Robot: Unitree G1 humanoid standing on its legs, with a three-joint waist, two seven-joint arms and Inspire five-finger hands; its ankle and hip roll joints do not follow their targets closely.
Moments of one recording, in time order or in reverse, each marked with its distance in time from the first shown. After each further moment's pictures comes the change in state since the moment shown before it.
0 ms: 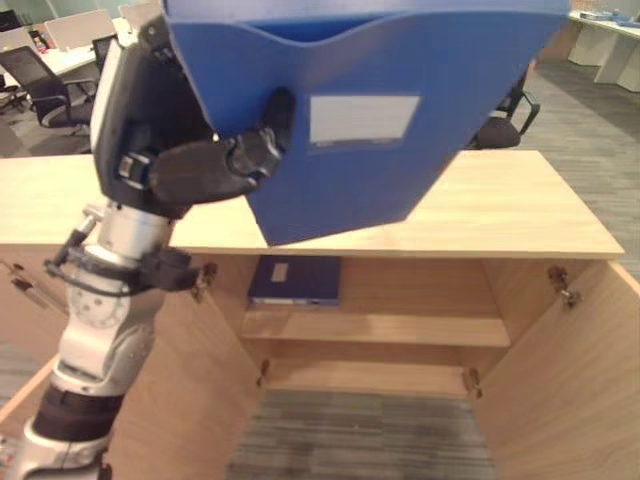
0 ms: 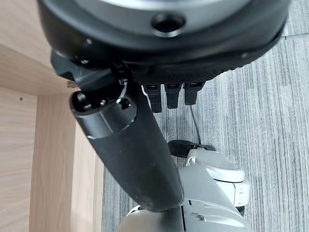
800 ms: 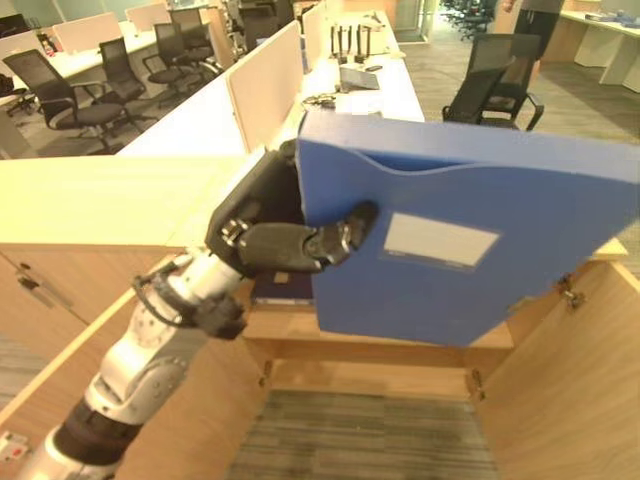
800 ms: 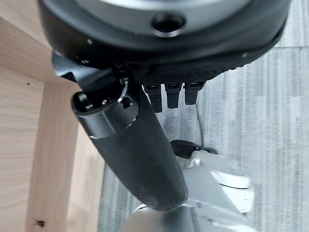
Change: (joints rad) left arm 0.126 0.003 -0.211 -0.053 -0.147 0.179 -0.111; right arm 0.005 -0.019 0.027 -0.123 0.033 0.021 -0.001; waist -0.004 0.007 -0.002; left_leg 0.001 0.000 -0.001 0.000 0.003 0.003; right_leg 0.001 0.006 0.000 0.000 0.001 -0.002
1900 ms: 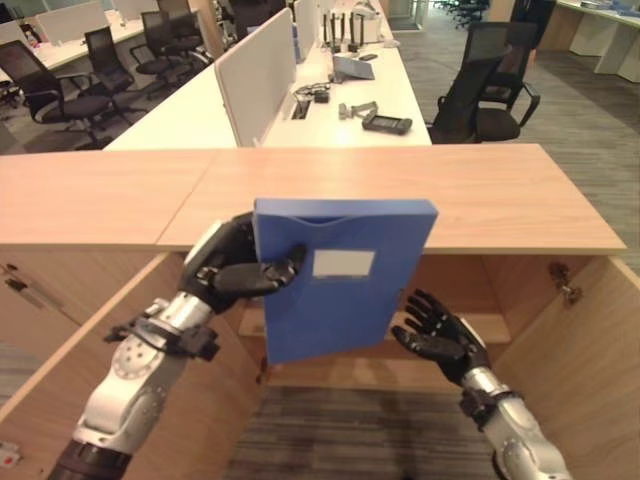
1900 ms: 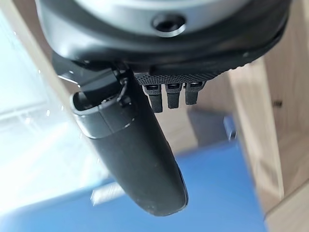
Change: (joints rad) left arm 0.151 -0.053 0.132 0.223 0.157 0.037 -0.027; right arm -0.008 -0.038 -0.015 -0.986 0.455 -0.052 0.174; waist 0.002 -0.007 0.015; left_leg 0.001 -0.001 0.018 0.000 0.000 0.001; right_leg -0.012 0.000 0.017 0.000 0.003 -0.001
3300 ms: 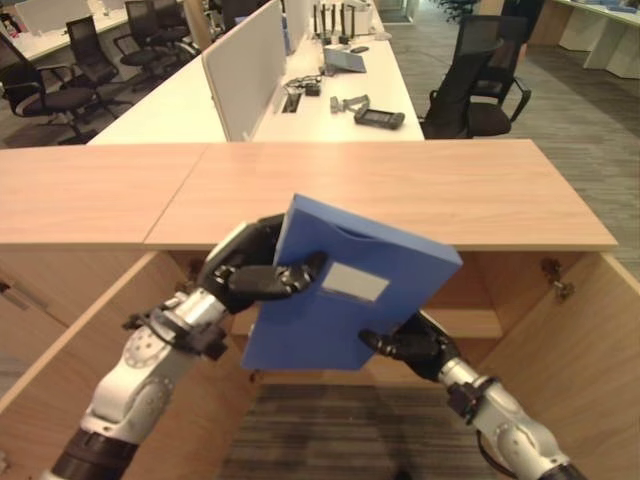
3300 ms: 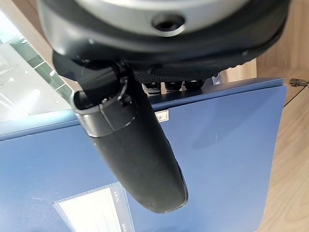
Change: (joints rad) left arm -0.072 0.002 -0.045 -0.001 -0.100 0.092 -0.089; right arm -0.081 -0.098 0.190 -0.071 0.234 0.101 0.080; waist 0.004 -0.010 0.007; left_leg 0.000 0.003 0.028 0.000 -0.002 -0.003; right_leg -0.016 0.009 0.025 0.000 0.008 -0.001
